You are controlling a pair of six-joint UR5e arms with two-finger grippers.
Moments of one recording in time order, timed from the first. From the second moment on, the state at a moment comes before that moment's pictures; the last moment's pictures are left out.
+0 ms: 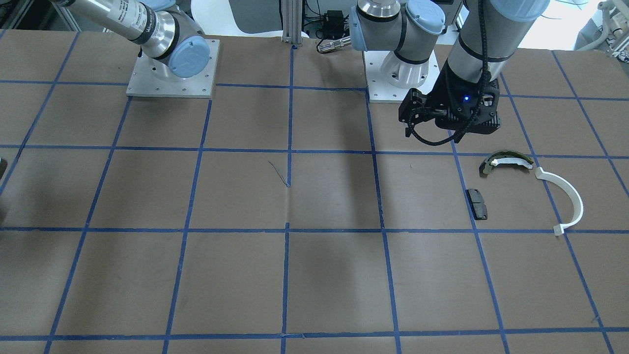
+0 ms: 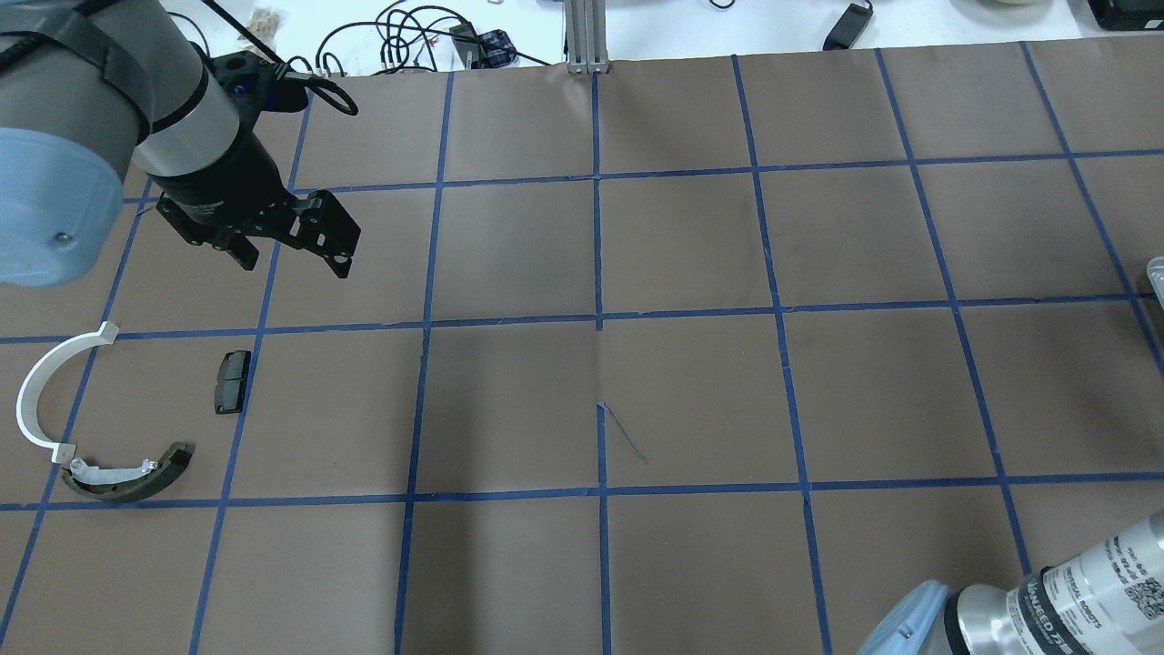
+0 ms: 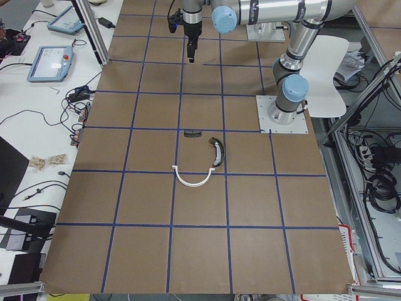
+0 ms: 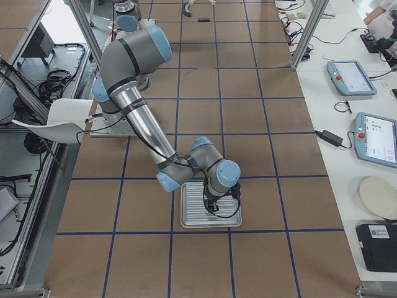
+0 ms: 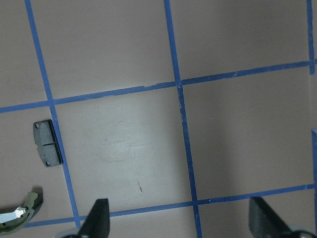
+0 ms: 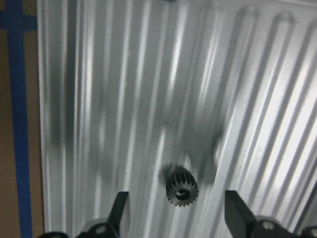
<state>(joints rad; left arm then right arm) -1.52 -1.53 -1.70 -1.49 1.58 0.19 0.64 -0.94 1.51 -2.03 -1.72 -1.09</state>
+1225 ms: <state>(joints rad) -1.52 -1.53 -1.70 -1.49 1.58 0.19 0.64 -0.93 1.51 -2.03 -1.72 -1.11</state>
